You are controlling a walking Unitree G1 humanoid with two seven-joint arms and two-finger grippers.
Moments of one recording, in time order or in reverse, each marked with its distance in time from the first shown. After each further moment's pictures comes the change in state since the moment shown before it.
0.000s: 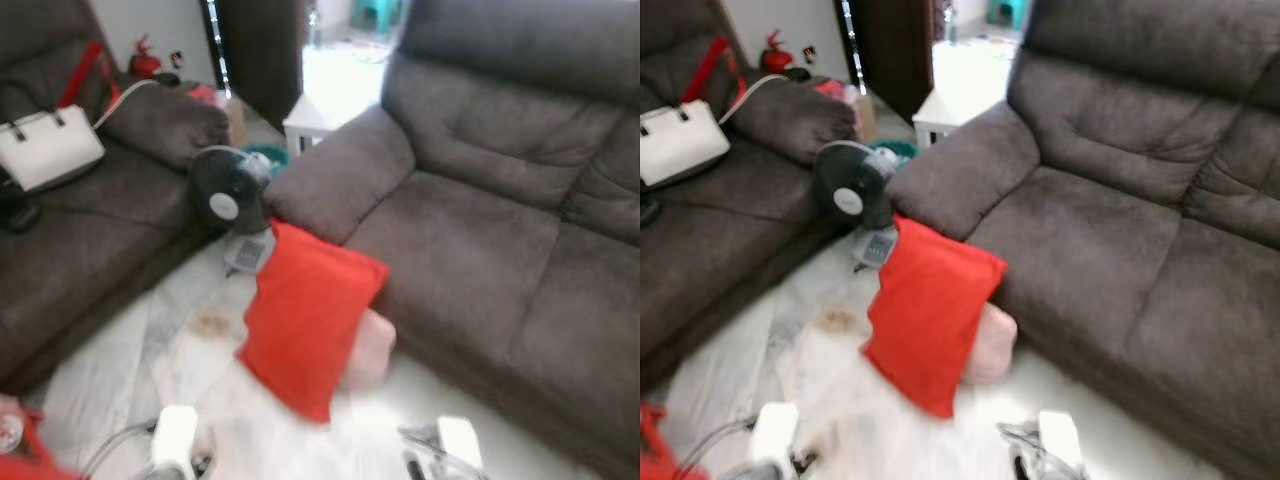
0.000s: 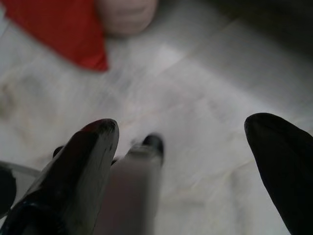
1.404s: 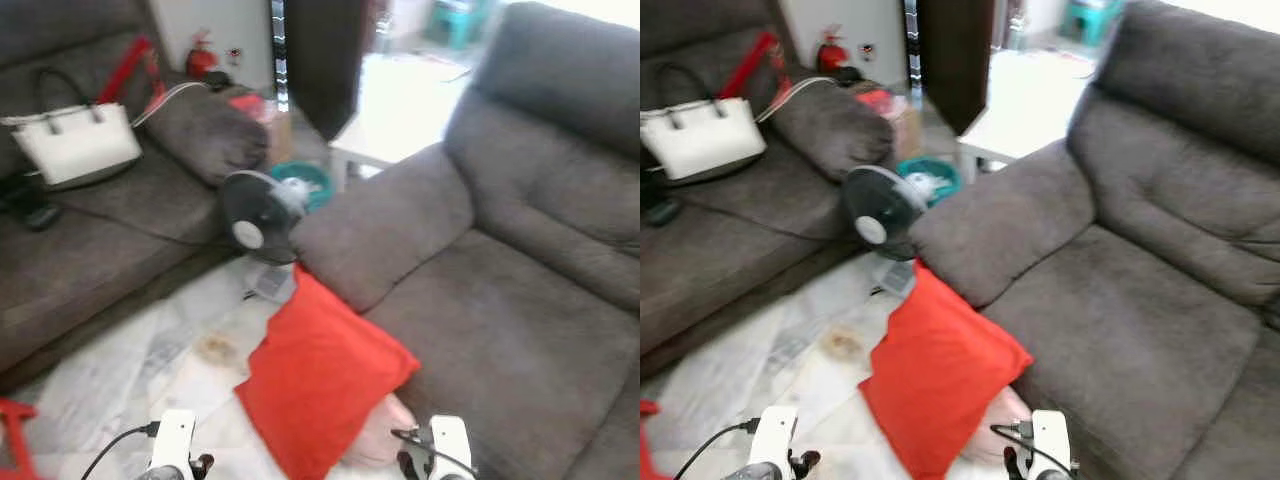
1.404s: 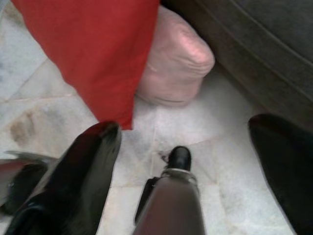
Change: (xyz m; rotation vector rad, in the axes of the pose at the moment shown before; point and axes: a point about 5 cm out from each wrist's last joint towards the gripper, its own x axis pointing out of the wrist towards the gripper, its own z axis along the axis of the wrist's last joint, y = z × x) left arm -0.003 0.017 -0.002 0.005 0.004 0.050; right arm 0.004 0.017 0.018 -0.033 -0.052 0.049
